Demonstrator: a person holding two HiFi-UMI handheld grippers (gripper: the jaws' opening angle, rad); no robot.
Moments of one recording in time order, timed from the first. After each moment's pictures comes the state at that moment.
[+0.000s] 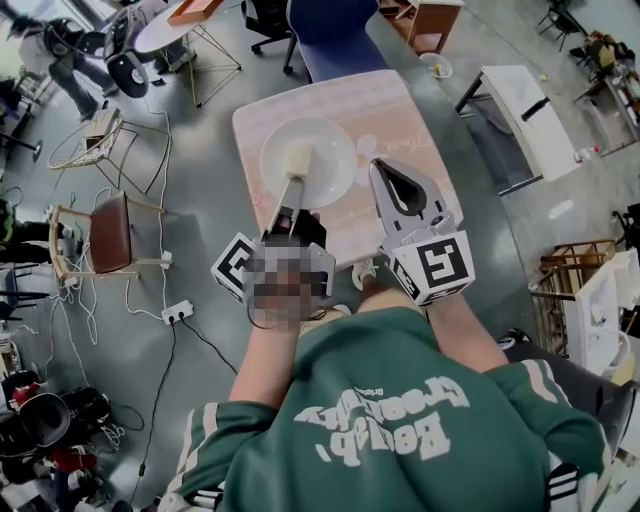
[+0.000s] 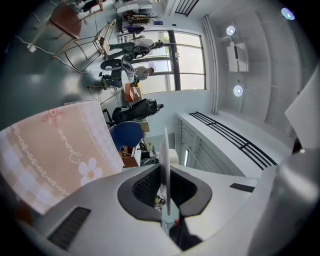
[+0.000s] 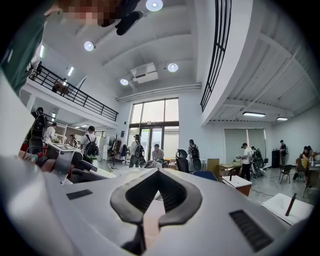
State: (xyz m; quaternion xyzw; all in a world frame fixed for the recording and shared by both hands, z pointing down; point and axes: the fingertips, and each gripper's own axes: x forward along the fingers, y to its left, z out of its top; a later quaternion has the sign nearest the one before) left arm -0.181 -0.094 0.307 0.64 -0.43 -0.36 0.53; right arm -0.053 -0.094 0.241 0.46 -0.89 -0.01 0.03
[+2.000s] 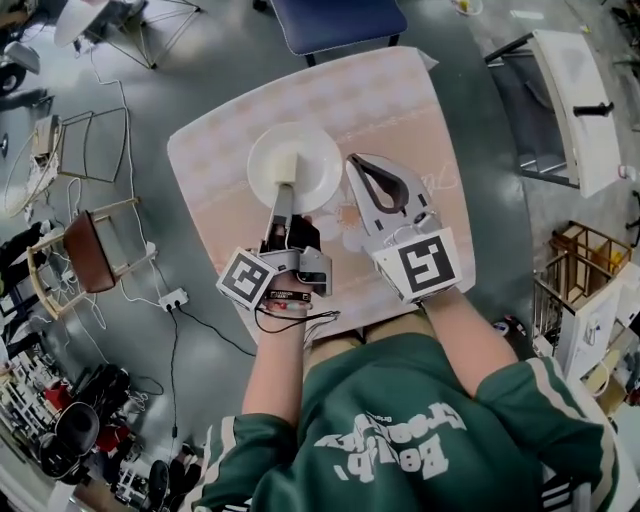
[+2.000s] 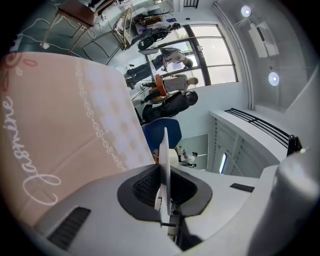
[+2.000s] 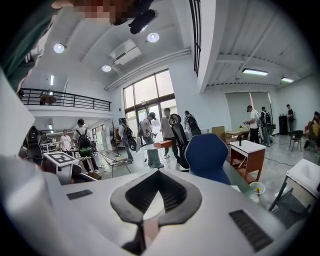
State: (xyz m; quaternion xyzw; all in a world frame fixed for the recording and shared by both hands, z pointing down) left arm -0.149 -0.352 0.543 0.54 -0.53 -0.28 0.59; right arm -0.033 -0.392 0.458 0.41 -0.90 0.13 0.10
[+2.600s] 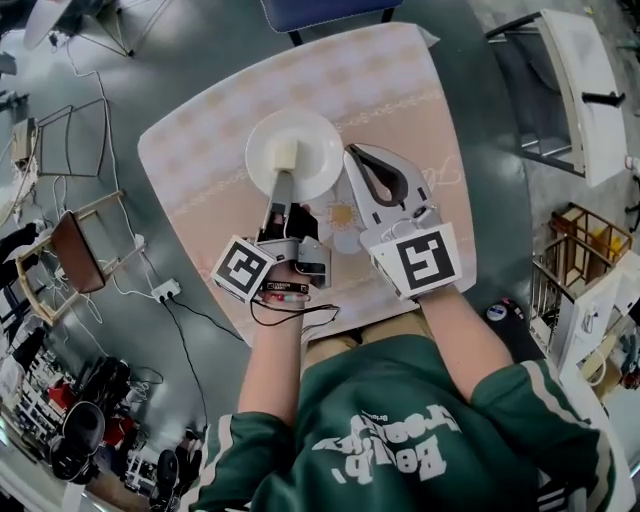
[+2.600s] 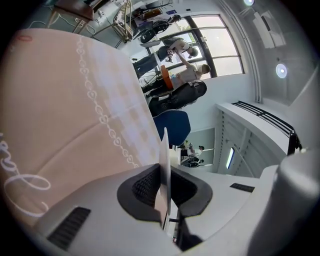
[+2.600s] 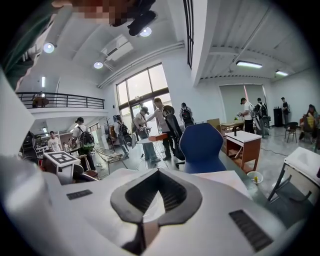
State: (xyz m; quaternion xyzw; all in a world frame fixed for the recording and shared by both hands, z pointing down) left arm -0.129 -0.370 0.600 0.52 -0.53 -0.24 0.62; right arm -0.019 -0.410 0.516 0.42 -0.88 0.17 0.12
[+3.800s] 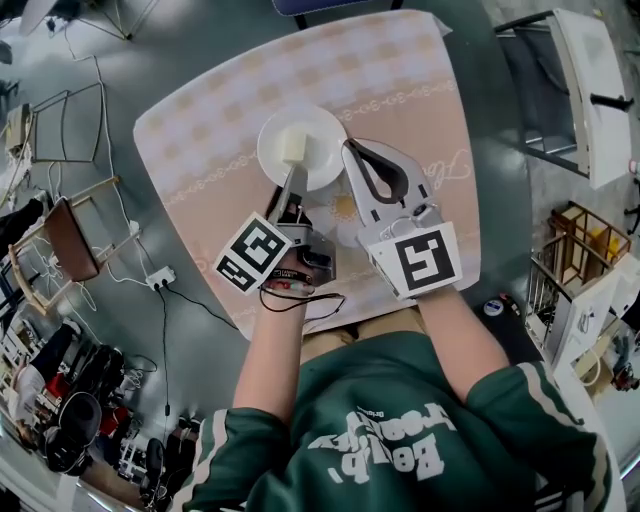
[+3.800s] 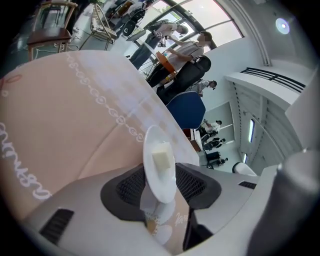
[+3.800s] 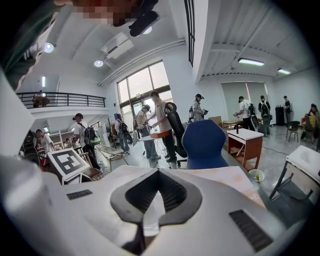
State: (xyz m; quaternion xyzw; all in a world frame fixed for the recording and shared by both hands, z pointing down) left arm -0.126 -0.346 0.641 0.52 -0.57 -0.07 0.63; right arm -0.034 -0.402 0.527 0.42 -0.88 0.18 0.13
